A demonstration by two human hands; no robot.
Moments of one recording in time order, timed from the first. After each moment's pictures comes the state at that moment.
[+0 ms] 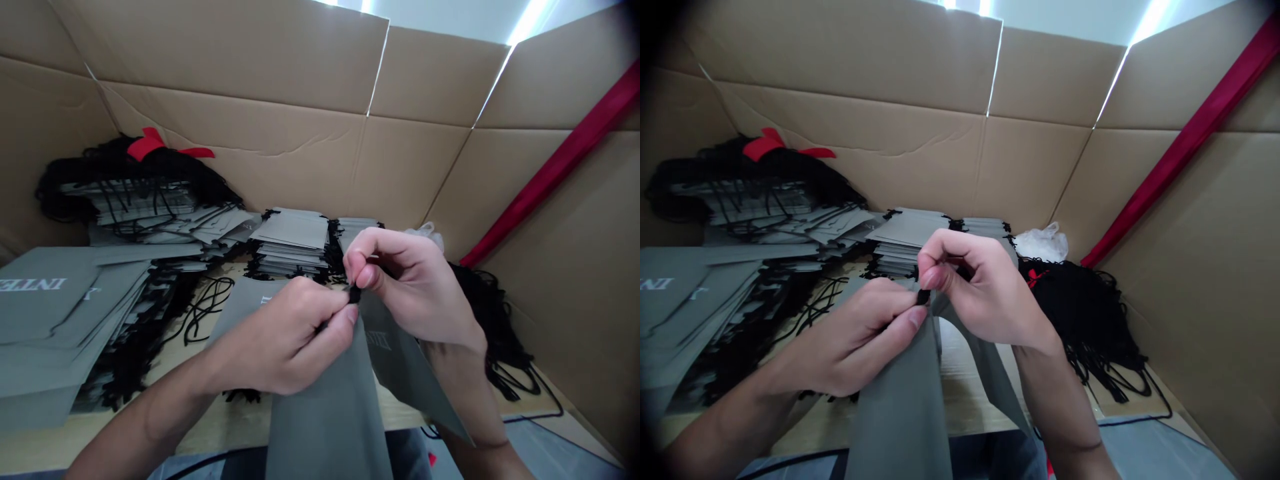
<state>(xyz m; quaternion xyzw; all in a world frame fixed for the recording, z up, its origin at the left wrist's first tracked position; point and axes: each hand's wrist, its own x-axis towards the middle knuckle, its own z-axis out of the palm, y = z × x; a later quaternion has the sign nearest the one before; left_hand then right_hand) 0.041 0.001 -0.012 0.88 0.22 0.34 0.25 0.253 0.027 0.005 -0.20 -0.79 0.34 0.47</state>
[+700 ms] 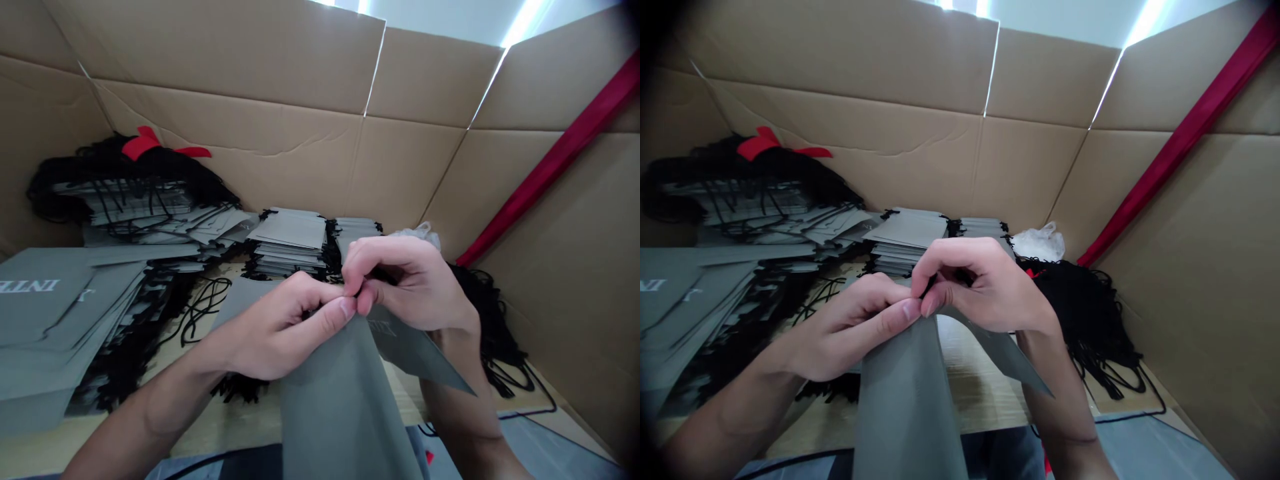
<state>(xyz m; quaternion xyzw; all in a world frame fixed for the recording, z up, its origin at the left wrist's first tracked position) 0.035 0.009 -0.007 0.83 0.17 0.31 0.43 0.264 0.043 0.006 -0.11 -0.84 0.34 0.41</state>
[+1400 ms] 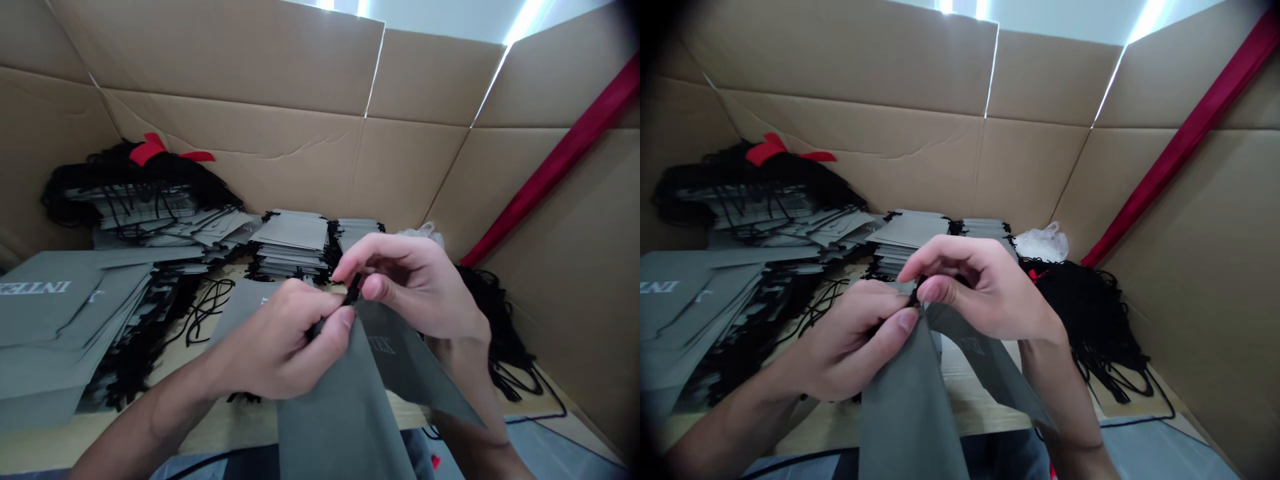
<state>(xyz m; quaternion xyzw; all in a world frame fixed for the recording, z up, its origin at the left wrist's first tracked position) 0.040 -0.003 -0.014 0.87 0.19 0.40 0.22 0.262 0.029 0.010 -0.14 -0.78 0.42 0.44</state>
